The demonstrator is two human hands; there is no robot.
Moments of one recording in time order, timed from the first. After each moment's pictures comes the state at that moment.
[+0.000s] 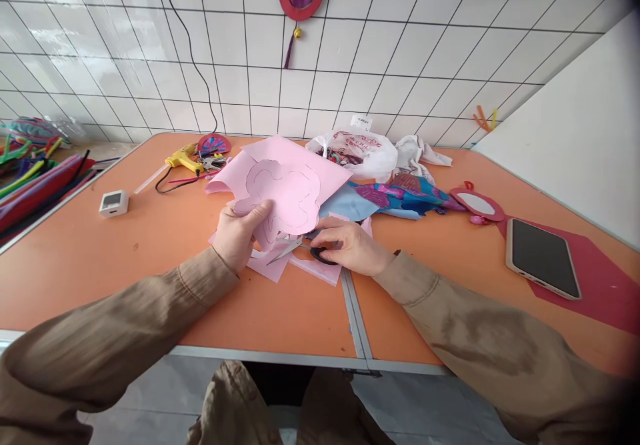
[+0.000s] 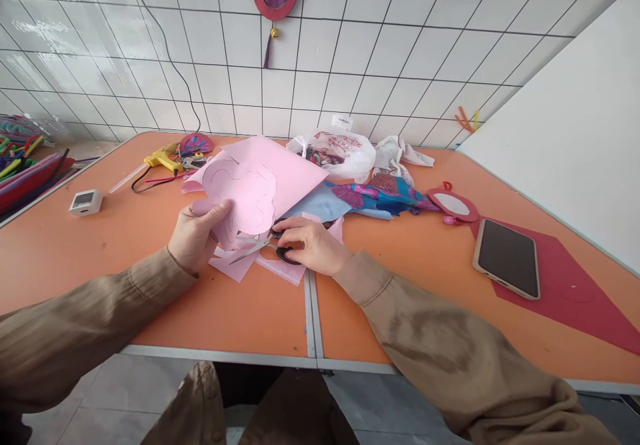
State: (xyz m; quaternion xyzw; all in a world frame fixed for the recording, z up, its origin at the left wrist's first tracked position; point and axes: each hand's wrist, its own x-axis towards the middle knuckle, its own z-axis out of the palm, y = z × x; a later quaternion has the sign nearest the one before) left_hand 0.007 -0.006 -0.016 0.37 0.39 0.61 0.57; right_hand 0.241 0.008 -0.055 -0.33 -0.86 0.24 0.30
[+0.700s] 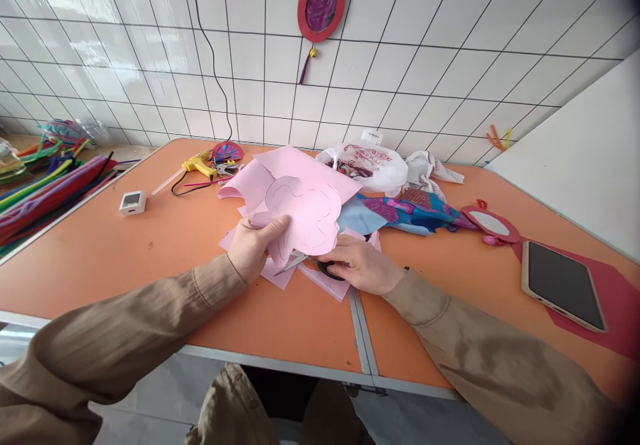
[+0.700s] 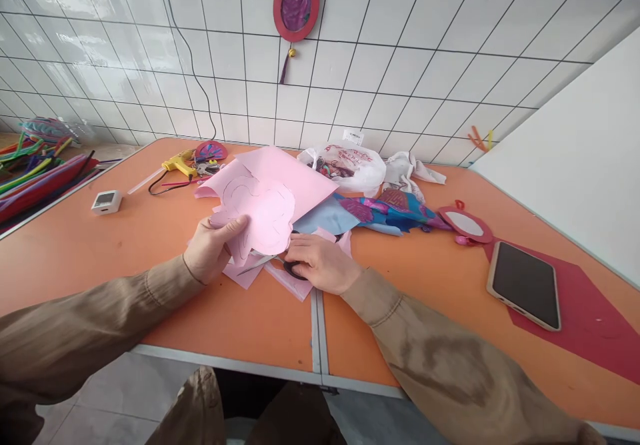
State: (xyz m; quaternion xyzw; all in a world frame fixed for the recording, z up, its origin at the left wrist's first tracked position) left_hand 0.012 -0.016 -0.018 0.35 0.37 0.59 0.62; right_hand 0.240 0.001 -0.042 -0.28 -0.92 0.14 0.23
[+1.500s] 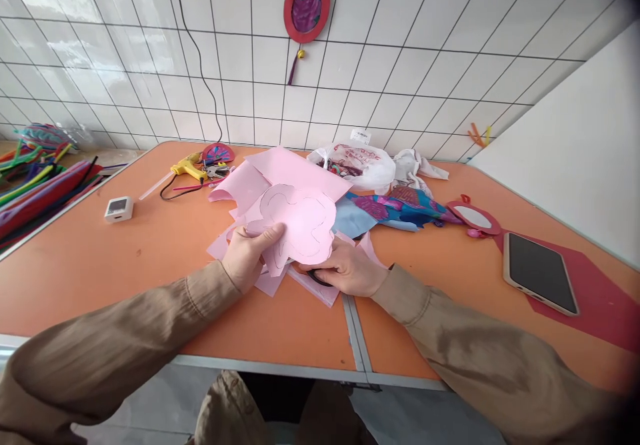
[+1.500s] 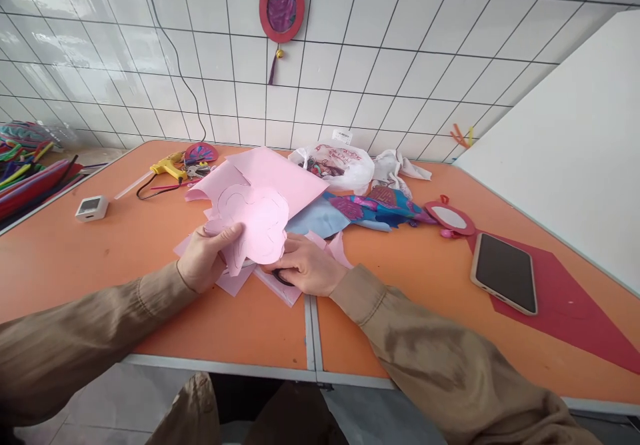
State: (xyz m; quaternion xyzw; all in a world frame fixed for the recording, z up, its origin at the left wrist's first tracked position) left_hand 0.014 -0.022 -0.019 0.34 0.36 0.56 0.66; right_hand 0.228 -0.003 -0.047 -0.22 -0.92 0.16 0.29
